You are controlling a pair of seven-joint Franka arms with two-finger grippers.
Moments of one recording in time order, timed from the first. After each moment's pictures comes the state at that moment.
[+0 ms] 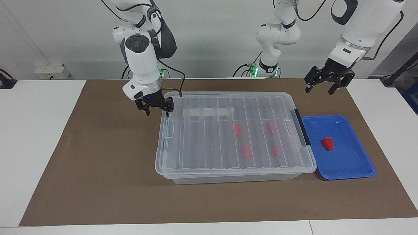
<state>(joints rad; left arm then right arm) -0.19 -0.04 0.12 -1.64 -0.09 1.68 0.03 0.23 0.02 0.07 -1.96 -0.03 2.03 0.41</state>
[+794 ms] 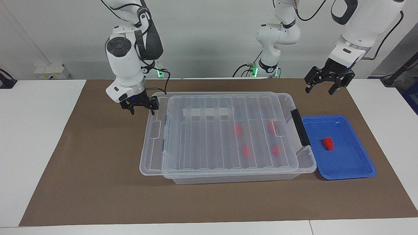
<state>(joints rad) -0.19 -0.04 0.12 -1.64 -0.09 1.68 0.03 0.11 0.00 0.06 -1.97 -0.05 1.93 0.19</state>
